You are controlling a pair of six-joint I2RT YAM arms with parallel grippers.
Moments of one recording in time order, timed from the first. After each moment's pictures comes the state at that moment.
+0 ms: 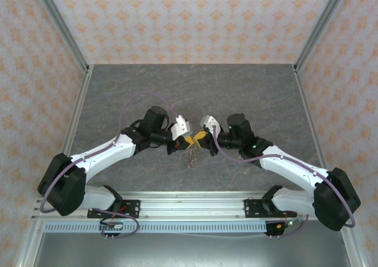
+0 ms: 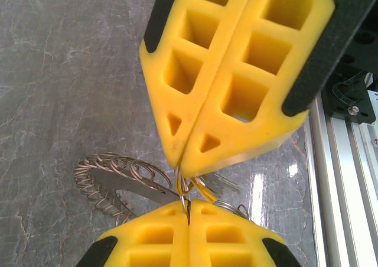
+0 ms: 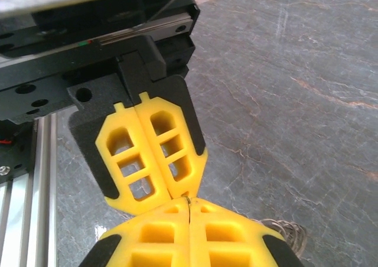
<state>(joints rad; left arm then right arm) -0.58 1.34 0.80 -0.19 0.68 0.35 0.67 1.15 0.64 0.04 -0.51 -0.12</state>
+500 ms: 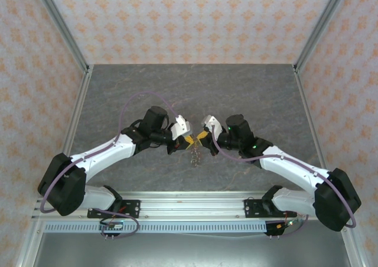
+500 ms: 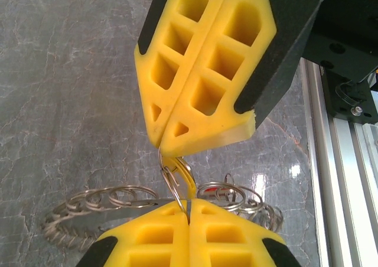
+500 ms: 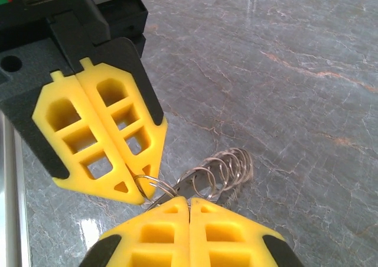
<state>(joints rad) -0.58 1.34 0.80 -0.18 0.67 0.35 0.68 1.14 0.64 -0.02 -0.40 -0.10</state>
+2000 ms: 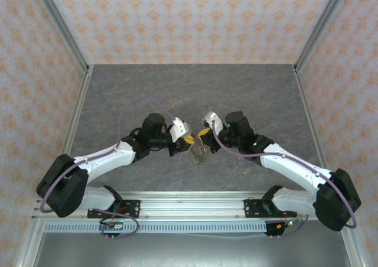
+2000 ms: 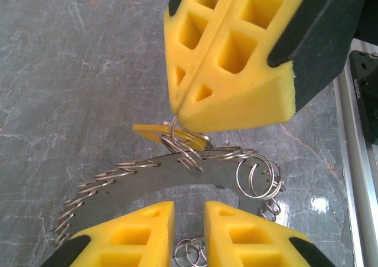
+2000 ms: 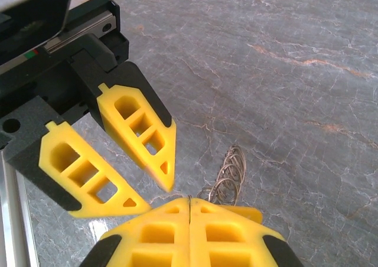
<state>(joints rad) -0.60 1.32 0.65 0.10 0.57 0.23 0.68 1.14 0.70 -0.12 -0.37 -0.04</state>
